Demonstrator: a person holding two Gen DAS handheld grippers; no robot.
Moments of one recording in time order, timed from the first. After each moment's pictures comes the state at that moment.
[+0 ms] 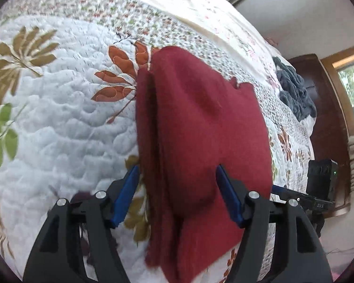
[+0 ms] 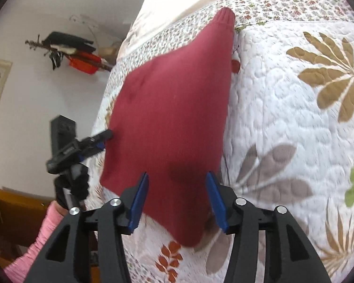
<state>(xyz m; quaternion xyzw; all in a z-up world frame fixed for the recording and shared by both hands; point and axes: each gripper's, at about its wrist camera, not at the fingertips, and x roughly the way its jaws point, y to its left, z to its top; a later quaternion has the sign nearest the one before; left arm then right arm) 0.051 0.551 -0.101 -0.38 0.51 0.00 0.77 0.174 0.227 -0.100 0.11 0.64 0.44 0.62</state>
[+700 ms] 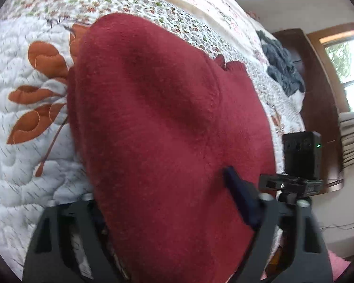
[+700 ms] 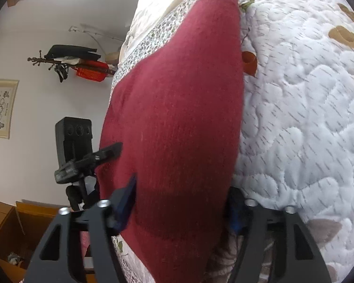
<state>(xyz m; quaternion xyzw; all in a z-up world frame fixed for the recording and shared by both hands) 0.119 0.519 -0.140 -0.35 0.54 -0.08 0.76 0.205 0.256 -0.156 0.17 0.66 0.45 0.57</state>
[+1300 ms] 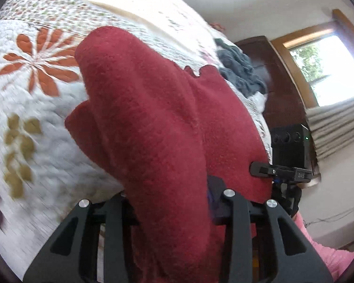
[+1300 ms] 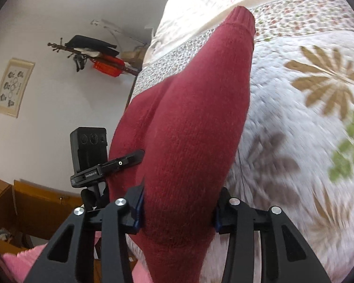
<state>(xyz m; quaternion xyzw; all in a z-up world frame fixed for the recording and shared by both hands) 0.049 0.402 -0.058 -0.39 0.46 -0.15 0.79 0.157 0.142 -0.045 0.15 0.62 0.49 0.60</state>
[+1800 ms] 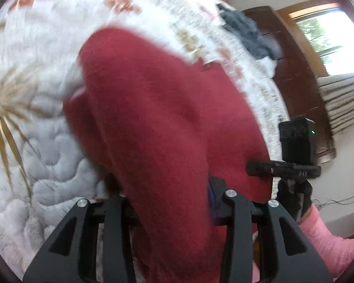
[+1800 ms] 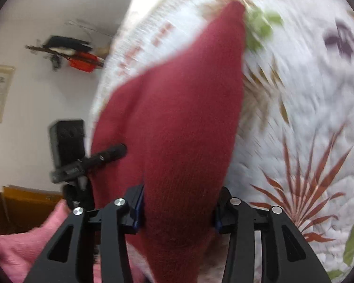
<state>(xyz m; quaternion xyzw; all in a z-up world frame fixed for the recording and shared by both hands) 0.014 0.286 -0.139 -0.36 0.52 -0.15 0.76 0.097 0.039 -0.125 0.12 0.66 0.42 0.61</state>
